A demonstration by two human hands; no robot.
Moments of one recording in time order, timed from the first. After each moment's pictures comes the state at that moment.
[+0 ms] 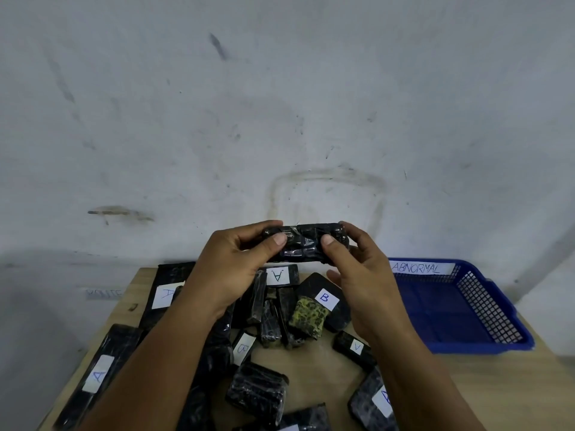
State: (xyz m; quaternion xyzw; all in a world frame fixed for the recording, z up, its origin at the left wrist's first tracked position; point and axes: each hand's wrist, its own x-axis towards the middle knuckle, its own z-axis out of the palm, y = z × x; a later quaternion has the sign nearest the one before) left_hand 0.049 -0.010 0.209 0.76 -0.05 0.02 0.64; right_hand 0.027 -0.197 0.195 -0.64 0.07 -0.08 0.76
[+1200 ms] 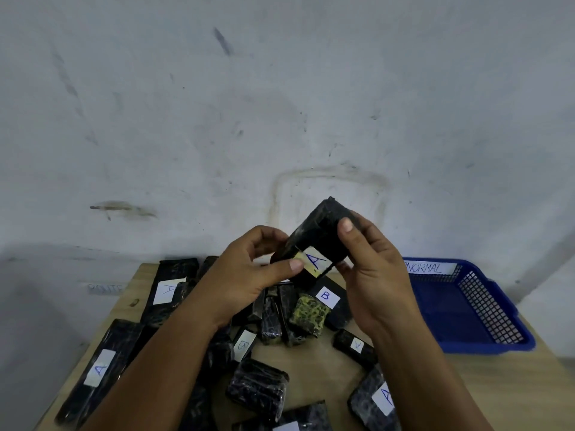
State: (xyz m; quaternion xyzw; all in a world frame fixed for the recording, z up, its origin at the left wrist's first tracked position) left_hand 0.046 -0.008 0.192 0.74 -0.10 -0.07 0.66; right_hand 0.025 -0.193 0.208 -0.51 0.01 -0.08 0.86
